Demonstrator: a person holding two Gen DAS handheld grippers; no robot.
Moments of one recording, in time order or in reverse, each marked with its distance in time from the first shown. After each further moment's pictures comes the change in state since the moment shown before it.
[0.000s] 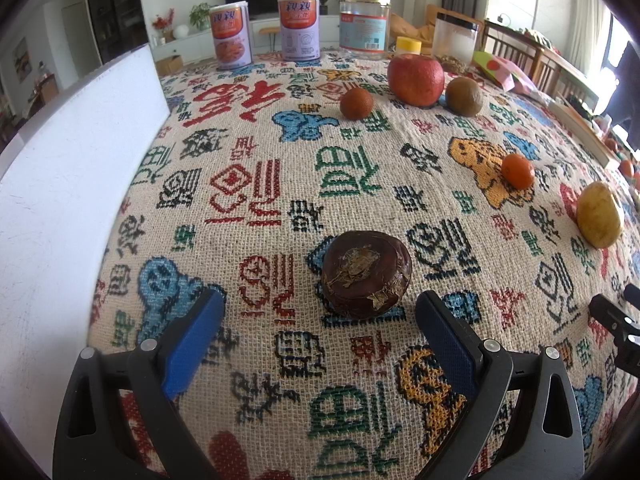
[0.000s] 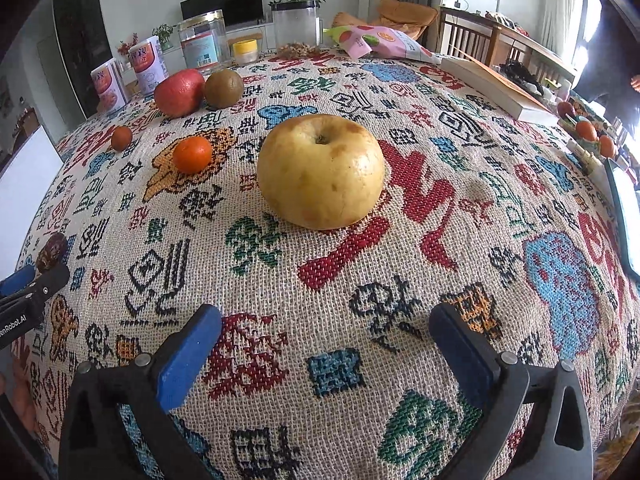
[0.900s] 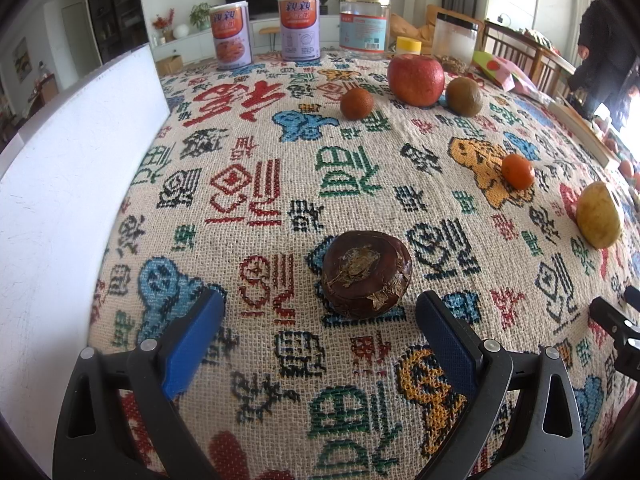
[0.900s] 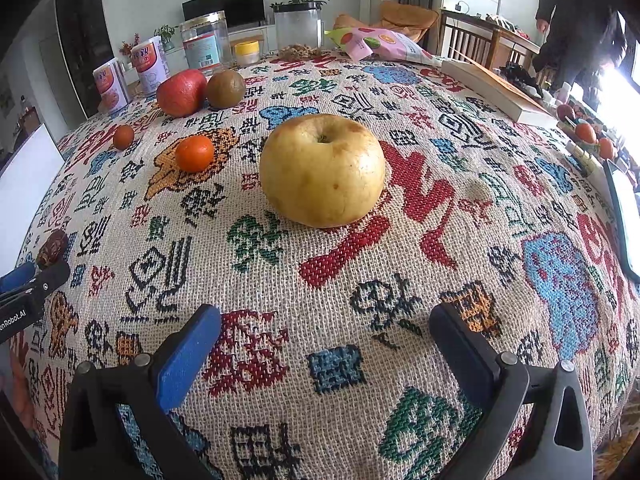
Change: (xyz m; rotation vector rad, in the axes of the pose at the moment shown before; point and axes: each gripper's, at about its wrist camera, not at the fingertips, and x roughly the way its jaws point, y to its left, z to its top) left arm -0.001 0.000 0.000 -0.001 0.000 -0.001; right arm -0.001 0.005 -0.003 -0.004 -0.007 -0.003
